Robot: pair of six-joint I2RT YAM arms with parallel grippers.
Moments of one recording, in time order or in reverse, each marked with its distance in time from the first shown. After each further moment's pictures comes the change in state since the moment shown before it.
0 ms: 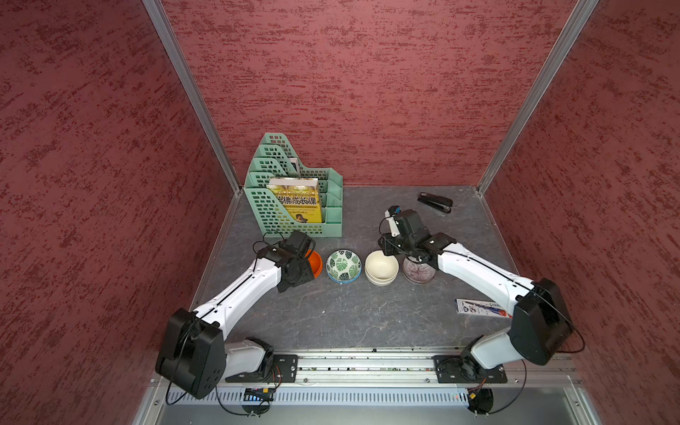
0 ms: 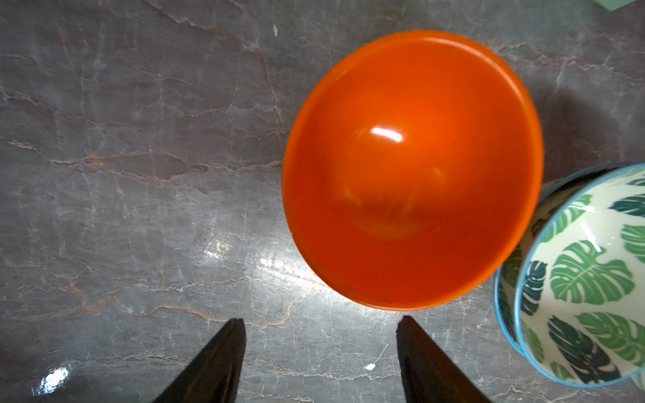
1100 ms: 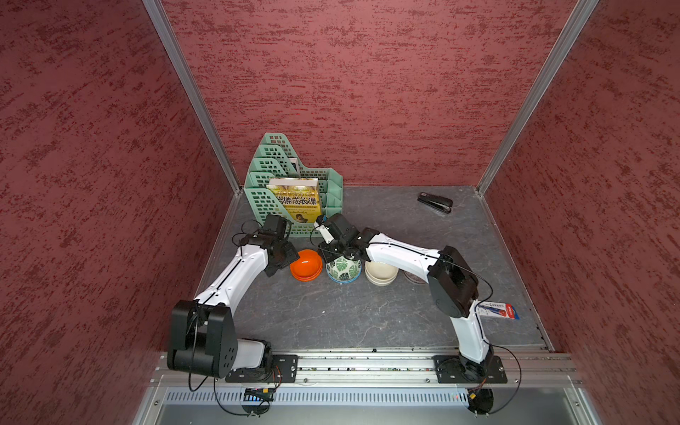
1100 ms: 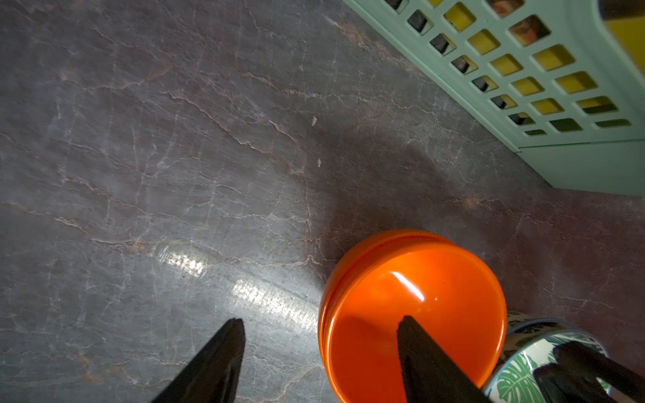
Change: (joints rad) left arm 0.278 0.092 0.077 0.103 0.076 0.076; right arm 0.275 0.612 0.586 0.000 -0.129 -0.059
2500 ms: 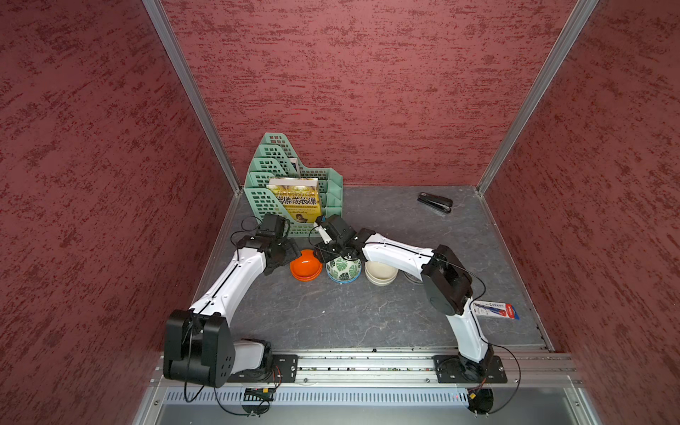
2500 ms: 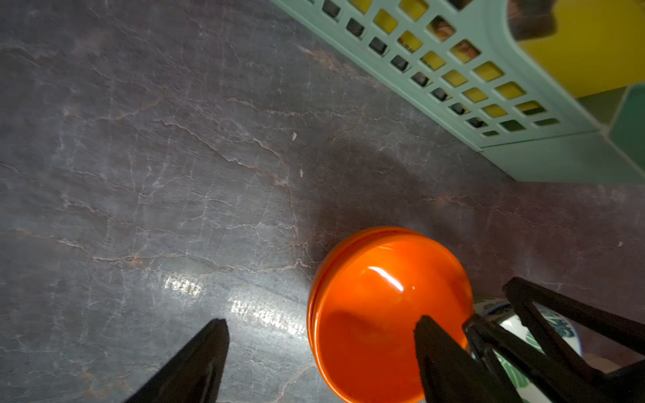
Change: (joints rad) left arm -0.016 -0.067 0.009 0.015 -0.010 0.064; right arm 0.001 0.005 -0.006 0.006 0.029 0.036
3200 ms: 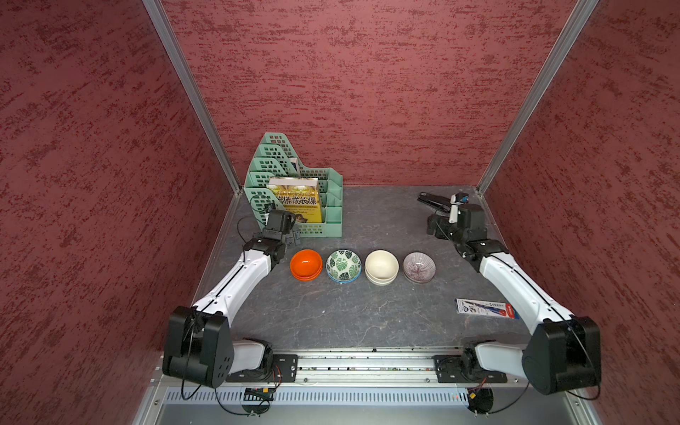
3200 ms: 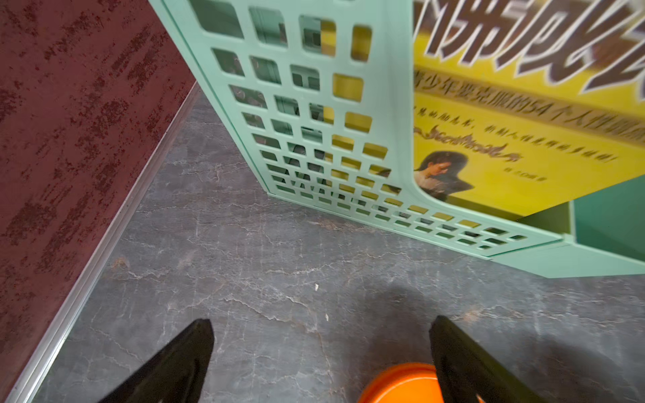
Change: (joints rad) left arm -0.052 0.021 -0.092 0.420 -0.344 0.320; right arm -0.767 -0.863 -0.803 0.200 0.188 -0.138
